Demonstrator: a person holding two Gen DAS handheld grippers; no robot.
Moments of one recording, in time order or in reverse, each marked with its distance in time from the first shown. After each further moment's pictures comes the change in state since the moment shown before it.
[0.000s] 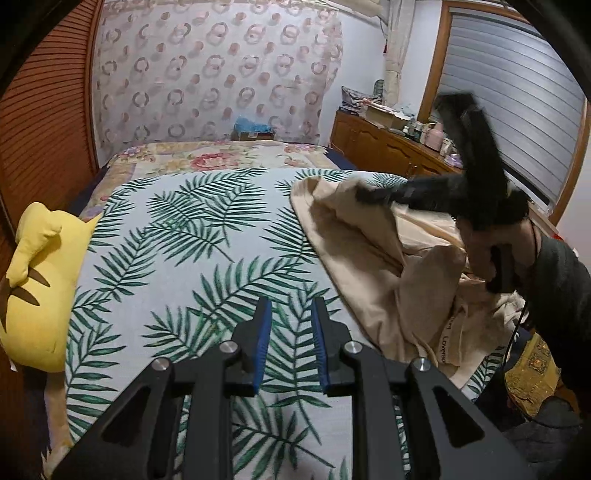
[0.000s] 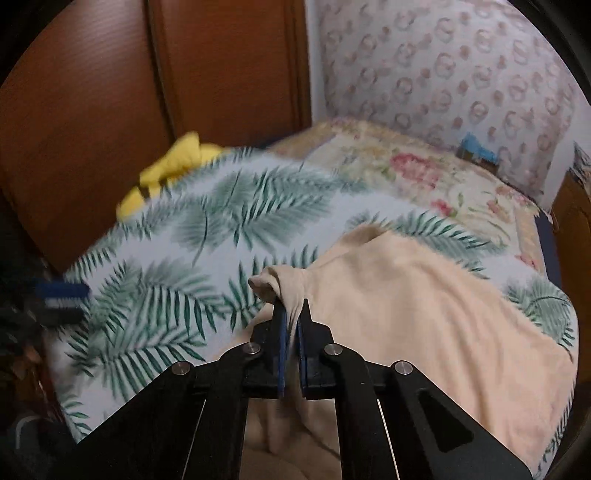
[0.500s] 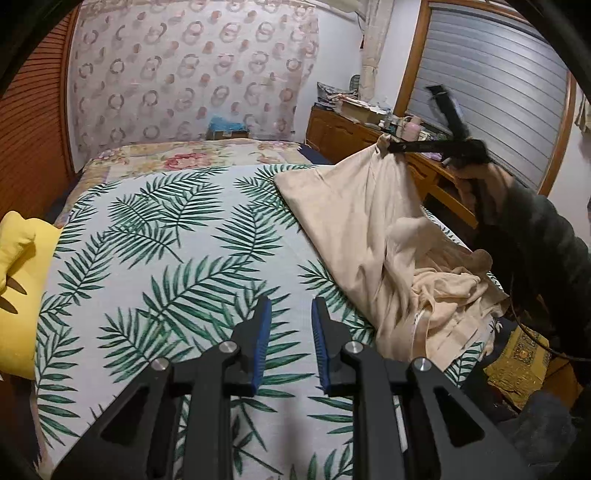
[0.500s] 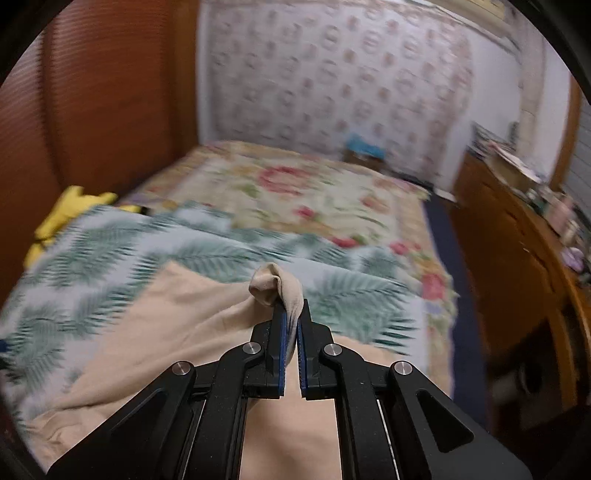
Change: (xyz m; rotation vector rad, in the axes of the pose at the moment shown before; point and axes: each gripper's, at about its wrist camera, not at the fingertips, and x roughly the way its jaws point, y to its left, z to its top) left arm 0.006 -0.033 -0.001 0.035 0.012 -0.082; right arm -0.057 -0.172 -0.002 0.150 0.024 -0.397
